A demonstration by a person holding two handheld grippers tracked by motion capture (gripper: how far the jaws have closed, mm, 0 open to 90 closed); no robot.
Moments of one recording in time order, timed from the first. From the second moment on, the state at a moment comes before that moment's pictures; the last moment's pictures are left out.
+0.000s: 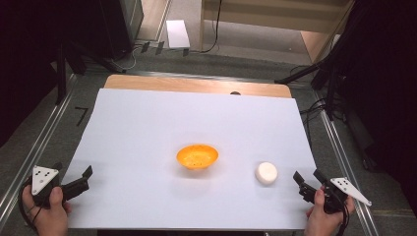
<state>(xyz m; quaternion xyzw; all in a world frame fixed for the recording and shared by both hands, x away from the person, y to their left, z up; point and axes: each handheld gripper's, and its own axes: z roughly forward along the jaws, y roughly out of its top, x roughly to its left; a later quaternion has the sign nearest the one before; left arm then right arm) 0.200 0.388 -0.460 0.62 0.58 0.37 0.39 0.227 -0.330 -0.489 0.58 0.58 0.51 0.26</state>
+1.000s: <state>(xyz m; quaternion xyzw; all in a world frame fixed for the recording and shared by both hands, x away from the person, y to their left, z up) 0.202 0.384 -0.461 0.63 0.57 0.37 0.37 0.243 -0.306 -0.461 0.54 0.74 0.35 0.19</state>
